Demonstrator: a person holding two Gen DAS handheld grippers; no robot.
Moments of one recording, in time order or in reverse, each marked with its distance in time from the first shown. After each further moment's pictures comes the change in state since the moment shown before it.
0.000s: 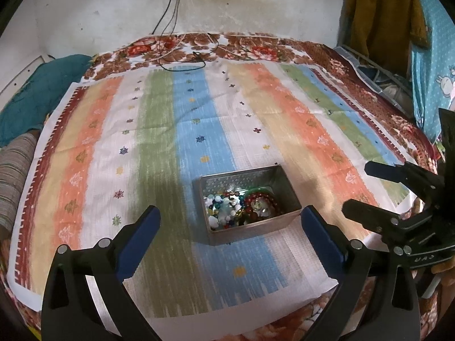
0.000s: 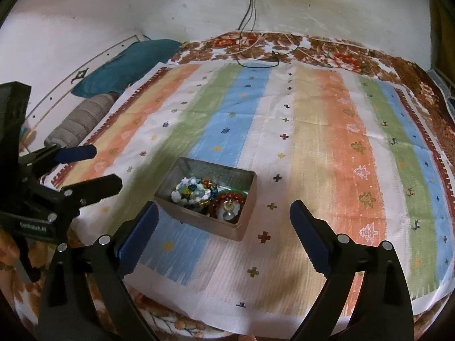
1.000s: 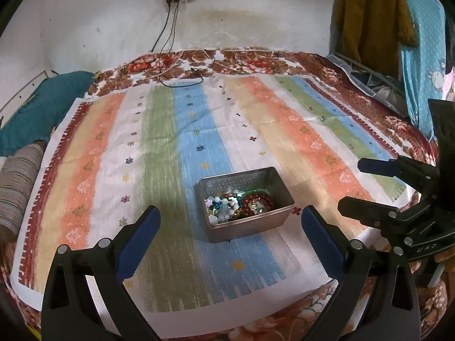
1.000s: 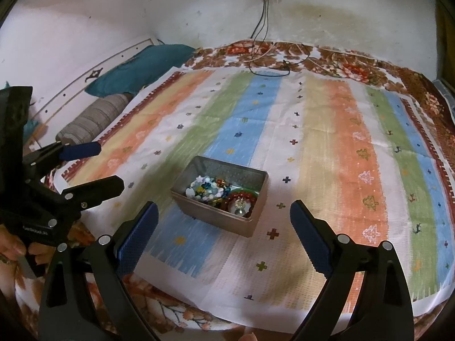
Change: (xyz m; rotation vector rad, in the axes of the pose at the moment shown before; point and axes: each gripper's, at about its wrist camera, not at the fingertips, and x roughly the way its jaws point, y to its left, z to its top) left arm -0.026 -0.011 -0.018 0.045 -0.088 0.013; right arm -0.018 0.011 -0.010 -0.038 -0.038 0.040
